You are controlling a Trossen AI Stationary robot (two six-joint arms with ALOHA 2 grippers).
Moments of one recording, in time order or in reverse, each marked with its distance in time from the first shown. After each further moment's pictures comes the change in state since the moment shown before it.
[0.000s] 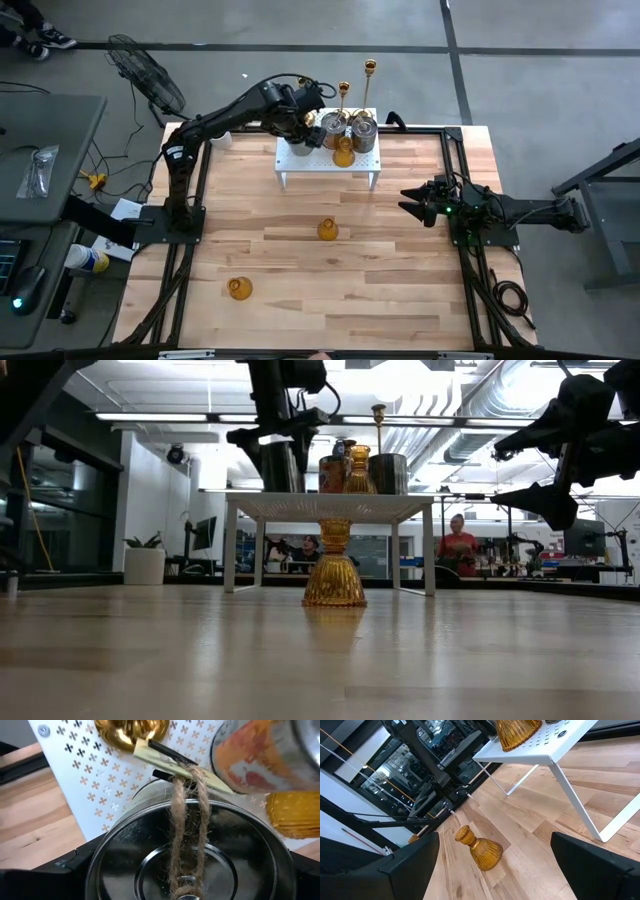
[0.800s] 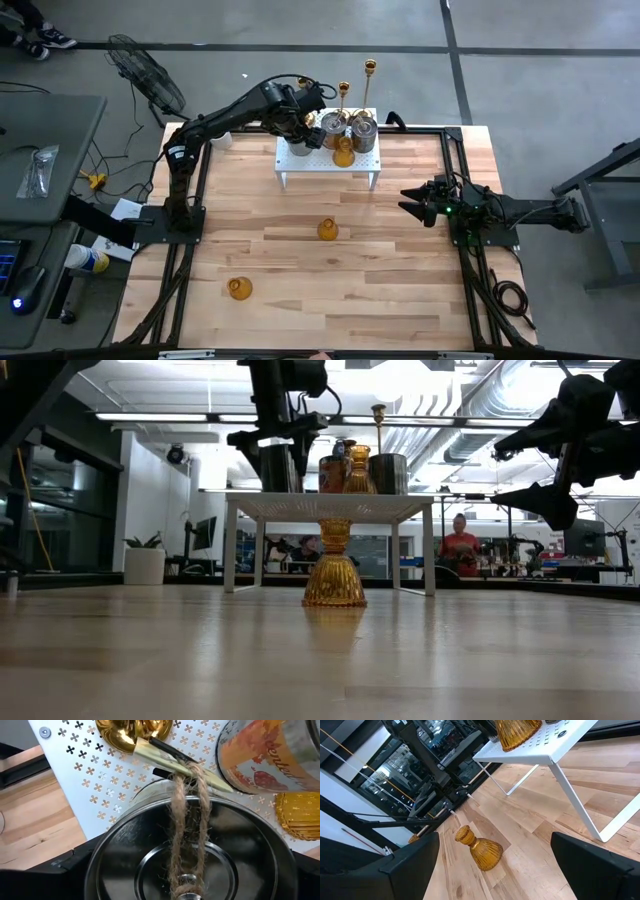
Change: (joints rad) left arm -0.001 0.009 0.001 -0.006 -0.009 0.022; right arm 0.000 0.000 0.000 0.000 0.000 0.000
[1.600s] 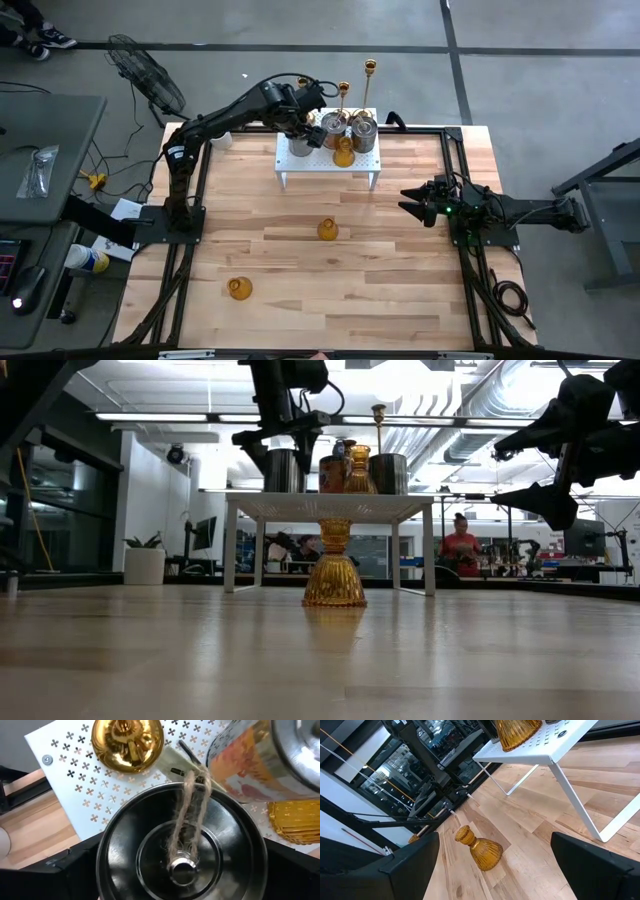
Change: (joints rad) left arm -0.001 -0.003 0.000 0.044 -0.030 0.077; right arm 0.000 0.000 0.000 0.000 0.000 0.000
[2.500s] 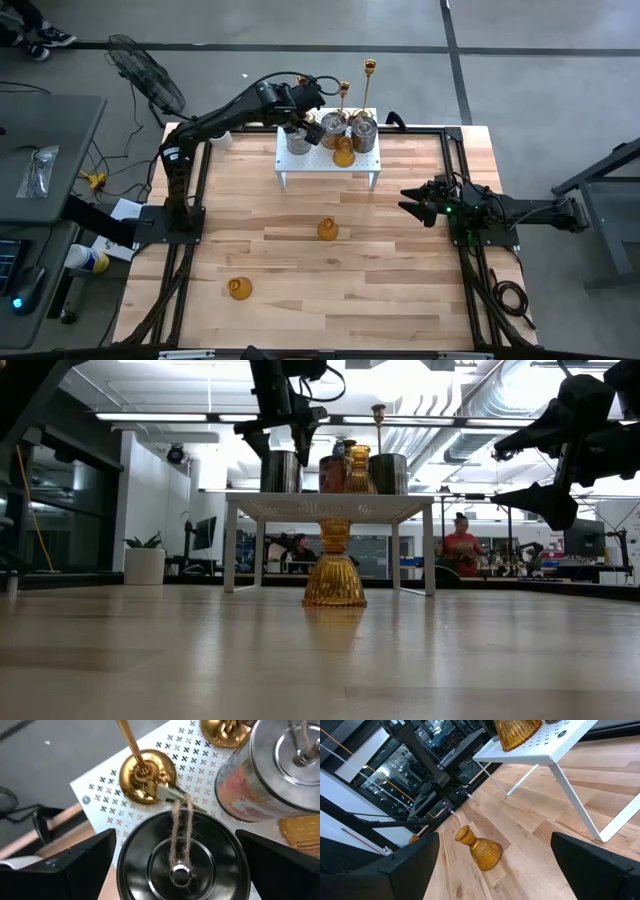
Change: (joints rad) left arm -0.014 -0.033 0.000 0.045 -0.157 0.121; right arm 0.000 0.000 0.000 0.000 0.000 0.000
